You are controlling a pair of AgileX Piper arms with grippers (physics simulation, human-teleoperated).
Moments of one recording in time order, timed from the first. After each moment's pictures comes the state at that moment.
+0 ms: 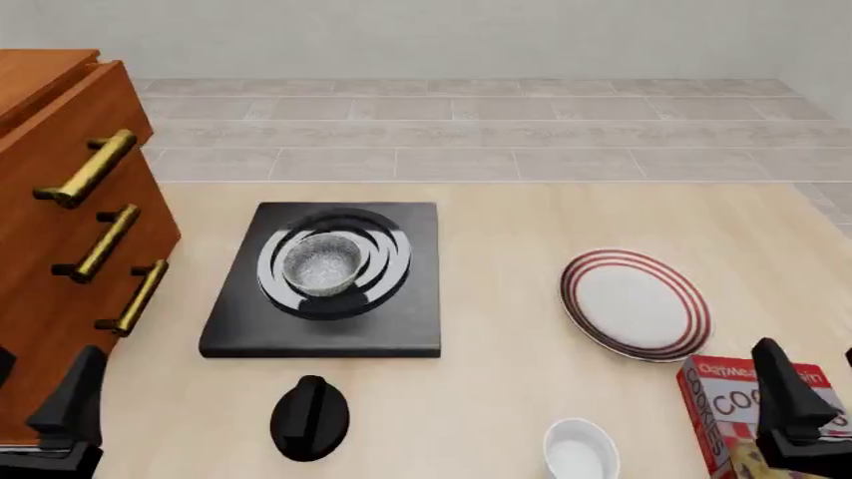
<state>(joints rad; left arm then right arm) 0.00 0.00 0.00 0.00 0.00 -0.03 0.06 -0.06 0.05 -0.01</state>
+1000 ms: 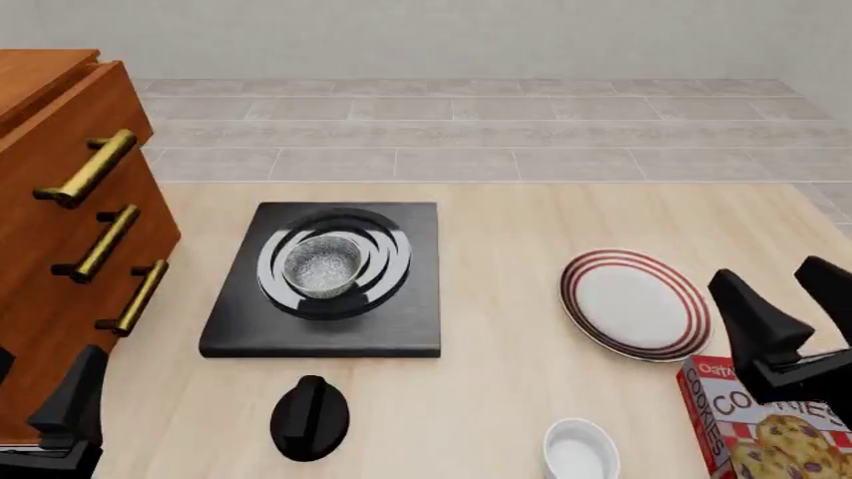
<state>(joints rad) 0.00 0.01 0.00 0.00 0.00 0.19 0.37 -0.29 0.00 0.01</state>
